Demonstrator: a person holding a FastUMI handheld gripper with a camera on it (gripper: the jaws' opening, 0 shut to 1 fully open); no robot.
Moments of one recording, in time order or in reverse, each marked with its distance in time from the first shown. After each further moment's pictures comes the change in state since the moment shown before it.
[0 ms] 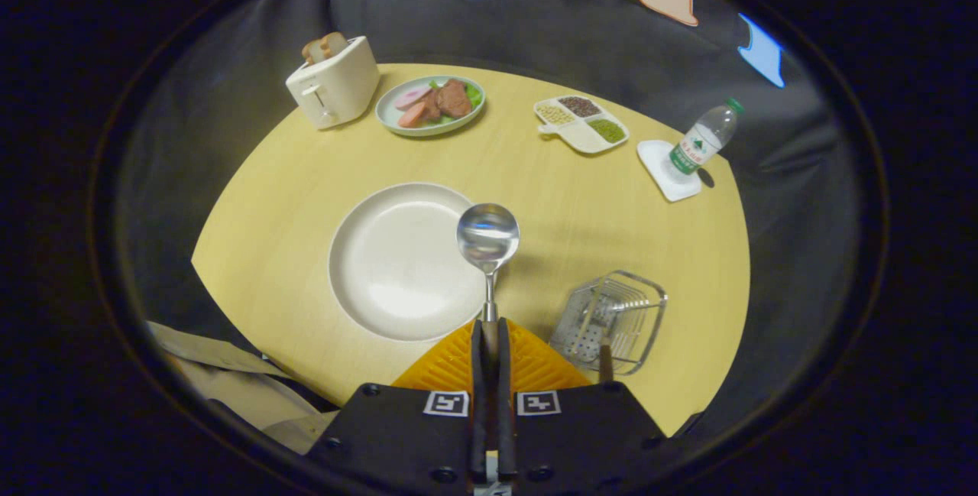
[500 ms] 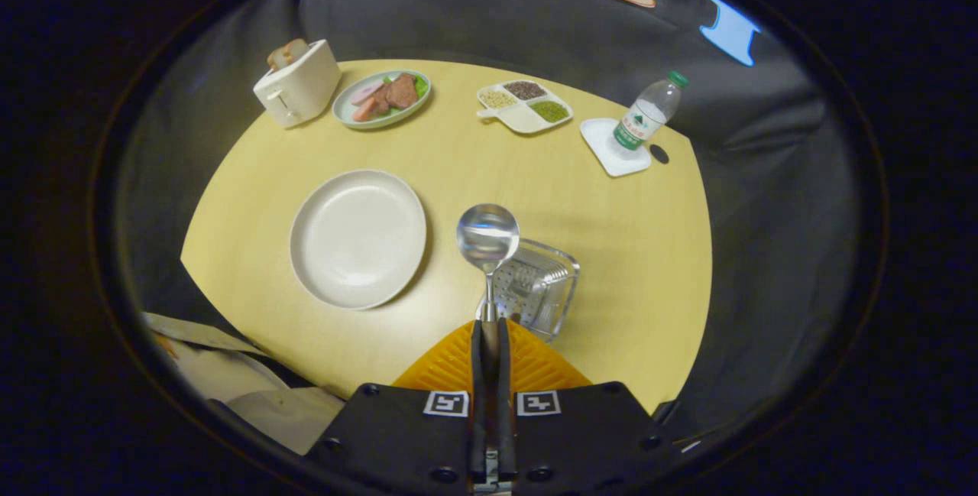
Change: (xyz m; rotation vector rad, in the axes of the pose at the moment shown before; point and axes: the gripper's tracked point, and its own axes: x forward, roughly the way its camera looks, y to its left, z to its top) arm -0.023 -0.071 -0.026 0.038 0.075 -0.071
